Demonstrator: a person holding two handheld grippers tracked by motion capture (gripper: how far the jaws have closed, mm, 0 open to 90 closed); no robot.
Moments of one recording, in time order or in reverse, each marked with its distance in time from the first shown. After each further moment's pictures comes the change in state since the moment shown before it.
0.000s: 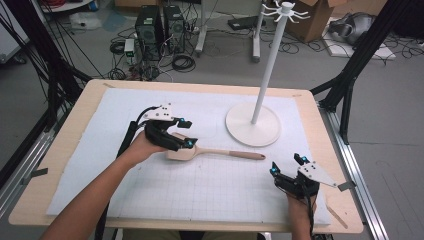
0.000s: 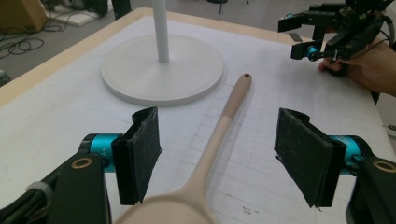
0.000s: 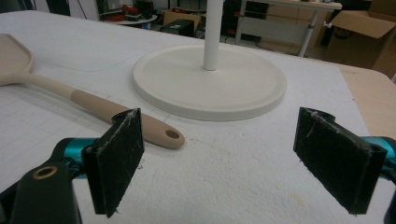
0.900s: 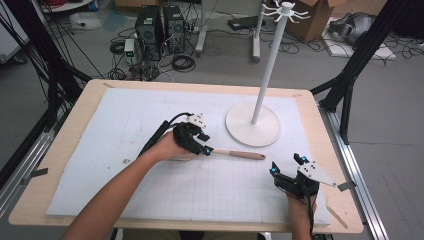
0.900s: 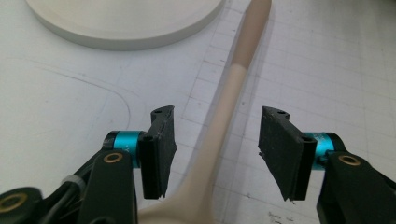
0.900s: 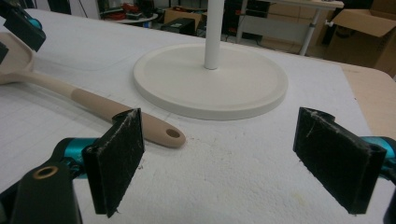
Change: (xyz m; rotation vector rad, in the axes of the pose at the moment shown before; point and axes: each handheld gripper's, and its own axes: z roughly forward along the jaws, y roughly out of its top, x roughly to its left) left arm 0.011 -0.011 0.086 0.340 -0.072 0.024; right arm 0.000 0.000 0.001 0.006 0.004 0.001
